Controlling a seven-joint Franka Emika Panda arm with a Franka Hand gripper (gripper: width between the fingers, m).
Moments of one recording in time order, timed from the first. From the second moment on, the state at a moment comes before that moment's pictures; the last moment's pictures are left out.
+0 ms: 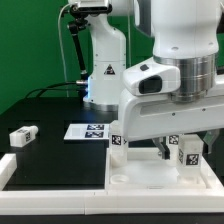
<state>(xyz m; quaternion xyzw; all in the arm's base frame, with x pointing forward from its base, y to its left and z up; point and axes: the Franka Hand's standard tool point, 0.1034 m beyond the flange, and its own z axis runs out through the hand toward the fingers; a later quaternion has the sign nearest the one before) 0.632 0.104 0.076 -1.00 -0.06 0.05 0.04</state>
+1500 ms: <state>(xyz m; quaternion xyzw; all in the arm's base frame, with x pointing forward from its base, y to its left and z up) 0.633 0.121 0.073 -0.82 0.57 0.05 0.05</state>
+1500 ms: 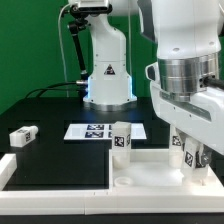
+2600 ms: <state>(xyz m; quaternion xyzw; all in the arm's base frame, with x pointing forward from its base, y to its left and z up) 0.641 0.116 0.077 -1.00 0.01 -0.01 0.02</state>
